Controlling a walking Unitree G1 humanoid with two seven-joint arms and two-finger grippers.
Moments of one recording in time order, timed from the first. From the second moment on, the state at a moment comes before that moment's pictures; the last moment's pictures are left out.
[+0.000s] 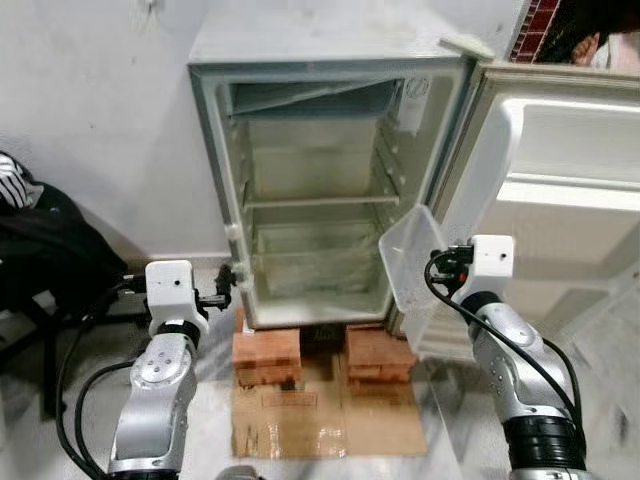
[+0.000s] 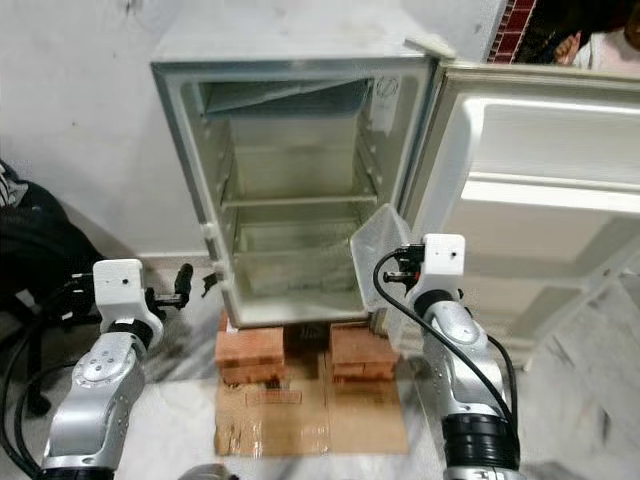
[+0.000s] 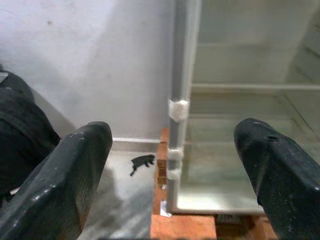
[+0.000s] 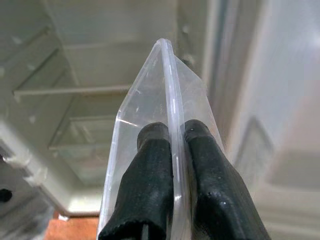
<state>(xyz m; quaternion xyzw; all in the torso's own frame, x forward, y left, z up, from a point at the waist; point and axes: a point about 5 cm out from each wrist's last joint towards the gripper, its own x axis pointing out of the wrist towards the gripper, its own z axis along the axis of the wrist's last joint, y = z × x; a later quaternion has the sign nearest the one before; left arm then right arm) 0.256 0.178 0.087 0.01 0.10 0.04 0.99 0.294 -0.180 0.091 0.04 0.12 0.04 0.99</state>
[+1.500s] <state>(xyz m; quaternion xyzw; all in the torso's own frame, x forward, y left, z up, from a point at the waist) 0.257 0.189 0.085 0.00 0.11 0.08 0.99 0.299 -0.166 0.096 0.05 0.11 0.07 0.99</state>
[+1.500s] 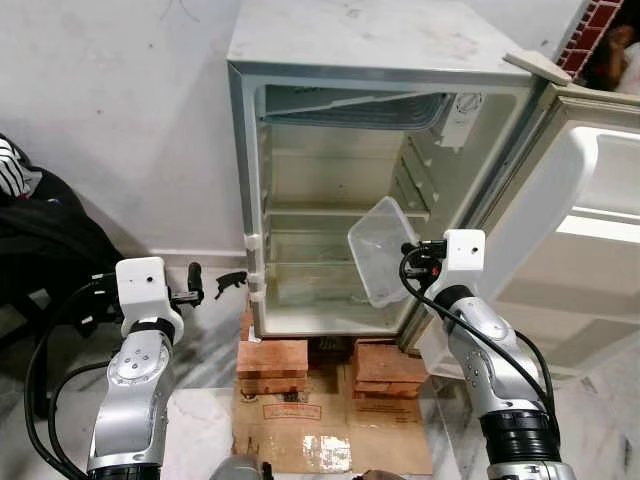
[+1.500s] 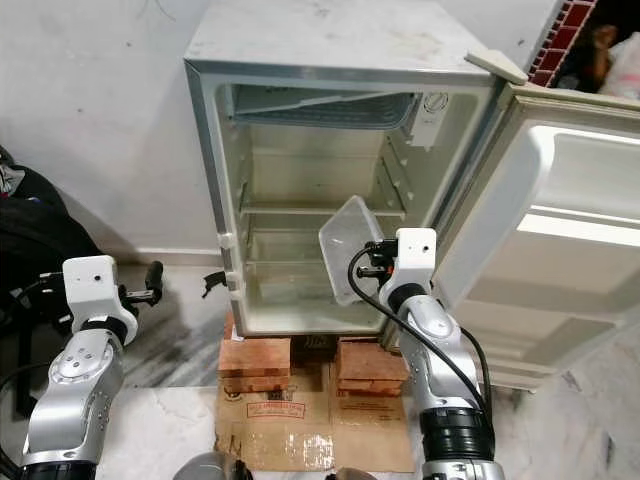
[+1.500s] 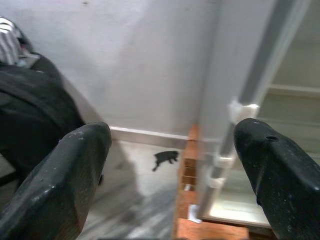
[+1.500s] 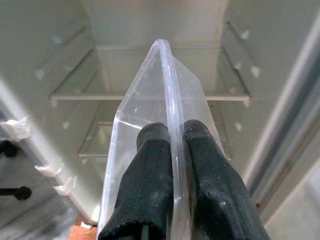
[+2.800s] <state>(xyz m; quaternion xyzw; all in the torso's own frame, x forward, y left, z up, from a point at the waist) 0.258 0.176 0.084 0.00 0.10 0.06 0.99 0.300 -0.175 0.094 0.04 0.10 0.06 0.99</state>
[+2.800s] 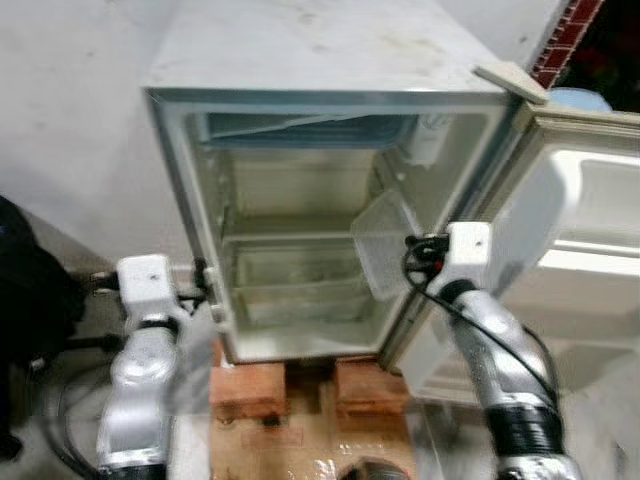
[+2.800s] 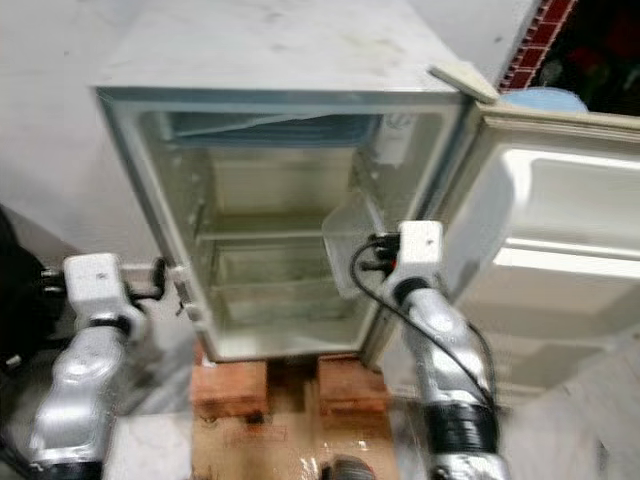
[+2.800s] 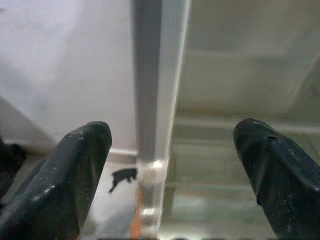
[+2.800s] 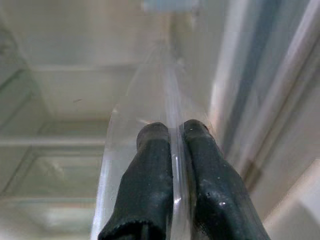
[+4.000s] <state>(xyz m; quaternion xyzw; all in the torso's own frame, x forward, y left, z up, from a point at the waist) 0.175 0.204 0.086 0.07 0.17 0.10 0.98 0.350 -0.125 0.093 0.18 0.15 0.03 0.97</state>
